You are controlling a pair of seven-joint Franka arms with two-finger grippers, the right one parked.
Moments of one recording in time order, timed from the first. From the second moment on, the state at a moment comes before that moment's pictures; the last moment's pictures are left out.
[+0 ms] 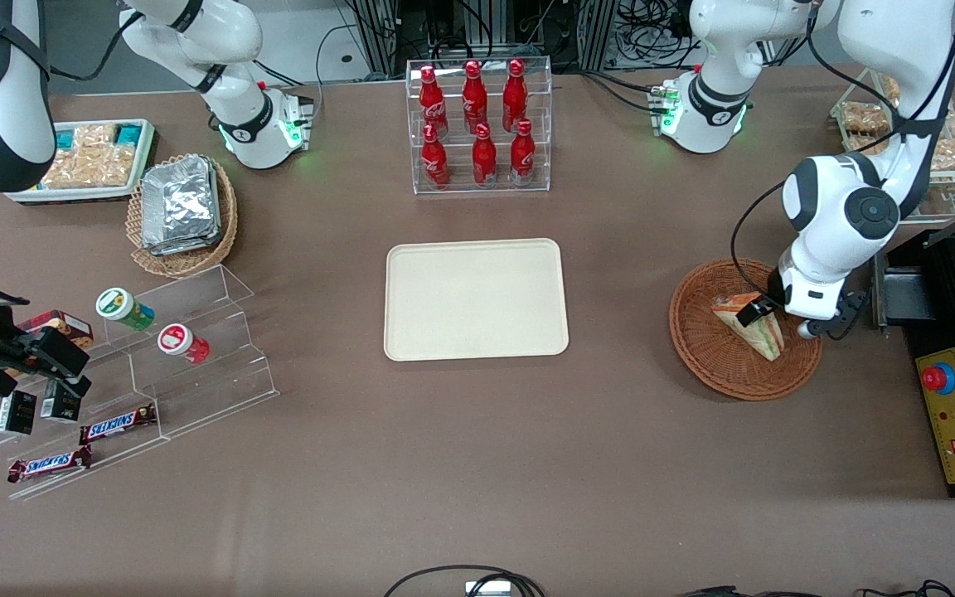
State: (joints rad) arm 0.05 0.15 -0.04 -2.45 0.05 2.63 -0.57
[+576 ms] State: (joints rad) arm 0.05 0.19 -0.04 -2.44 0.05 2.68 -0.65
